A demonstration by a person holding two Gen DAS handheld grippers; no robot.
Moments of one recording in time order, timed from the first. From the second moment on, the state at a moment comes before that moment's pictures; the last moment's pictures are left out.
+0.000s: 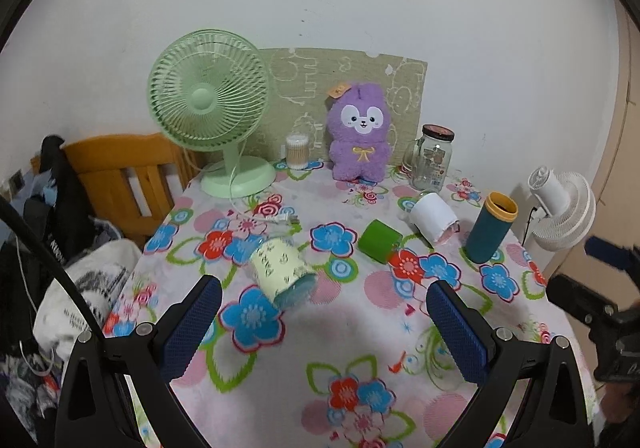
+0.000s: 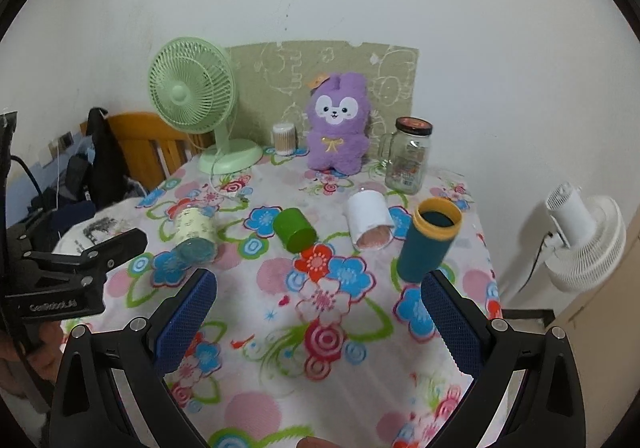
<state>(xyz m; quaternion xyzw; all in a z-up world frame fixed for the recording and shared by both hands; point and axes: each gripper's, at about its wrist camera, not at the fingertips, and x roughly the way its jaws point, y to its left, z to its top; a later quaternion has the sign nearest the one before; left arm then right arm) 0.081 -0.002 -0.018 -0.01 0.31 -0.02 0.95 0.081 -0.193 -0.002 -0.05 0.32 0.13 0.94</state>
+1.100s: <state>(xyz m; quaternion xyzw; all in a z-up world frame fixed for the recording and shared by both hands) 0.307 -0.061 -0.091 0.19 0.40 -0.24 0.86 0.350 -0.190 -0.104 -0.13 0.50 0.15 0.85</state>
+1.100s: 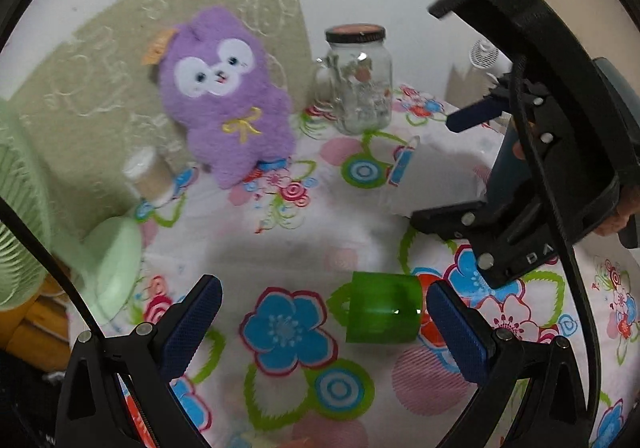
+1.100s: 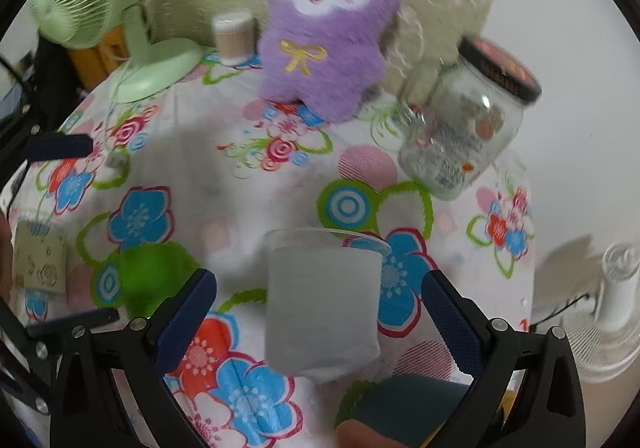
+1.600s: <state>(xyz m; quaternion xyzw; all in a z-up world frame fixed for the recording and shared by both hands) 0.318 -0.082 -0.100 0.22 0.39 -0.26 0.85 0.358 -0.190 -0.112 -0.14 0.52 0.12 0.83</state>
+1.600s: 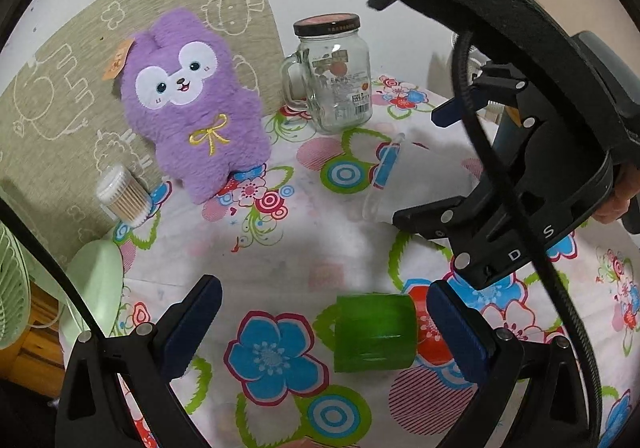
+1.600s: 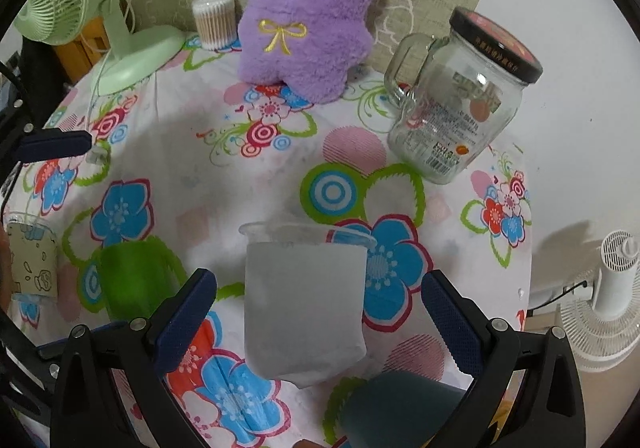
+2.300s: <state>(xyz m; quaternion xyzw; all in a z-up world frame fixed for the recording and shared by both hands) 0.310 -0.083 -0.097 0.21 0.39 -0.26 0.86 0.348 -0.186 -0.113 -0.12 0.54 0.14 0.82</state>
